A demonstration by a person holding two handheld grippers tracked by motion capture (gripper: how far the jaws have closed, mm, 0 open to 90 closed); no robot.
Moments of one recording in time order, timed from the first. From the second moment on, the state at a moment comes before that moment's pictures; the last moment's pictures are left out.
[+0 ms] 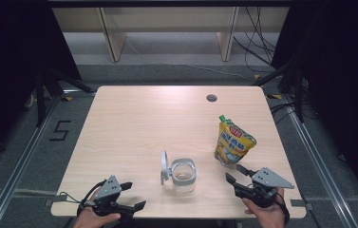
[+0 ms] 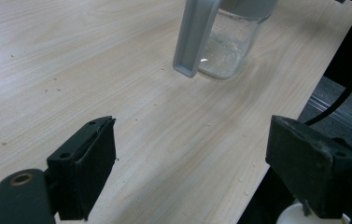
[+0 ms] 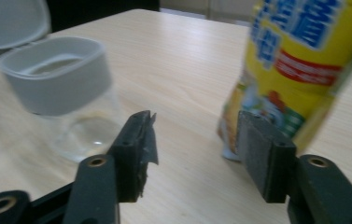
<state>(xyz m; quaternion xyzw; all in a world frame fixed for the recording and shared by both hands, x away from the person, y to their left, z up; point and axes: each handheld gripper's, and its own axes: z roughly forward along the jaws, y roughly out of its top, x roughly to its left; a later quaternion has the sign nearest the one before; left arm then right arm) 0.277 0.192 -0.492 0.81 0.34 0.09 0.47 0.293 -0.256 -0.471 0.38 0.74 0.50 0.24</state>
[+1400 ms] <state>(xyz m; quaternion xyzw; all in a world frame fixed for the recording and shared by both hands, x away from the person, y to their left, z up) 0.277 0.189 -0.493 0.82 0.32 0.10 0.47 0.347 -0.283 -0.503 0.46 0.70 0.49 0.24</state>
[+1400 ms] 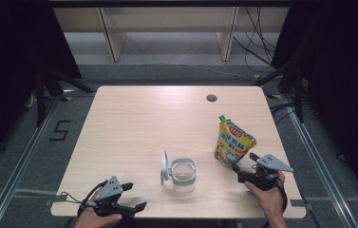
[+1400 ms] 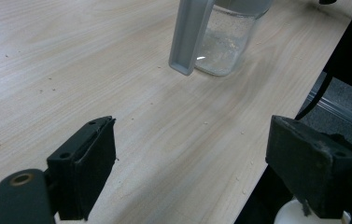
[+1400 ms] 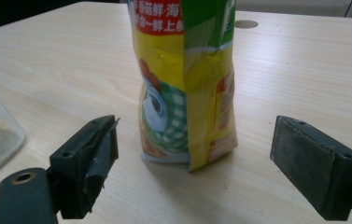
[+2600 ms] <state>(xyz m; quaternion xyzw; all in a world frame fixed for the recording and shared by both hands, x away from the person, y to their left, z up) 0.277 0.188 -0.495 0.82 0.32 0.10 0.46 0.390 -0.260 -0.513 0.42 0.68 0.53 0.28</state>
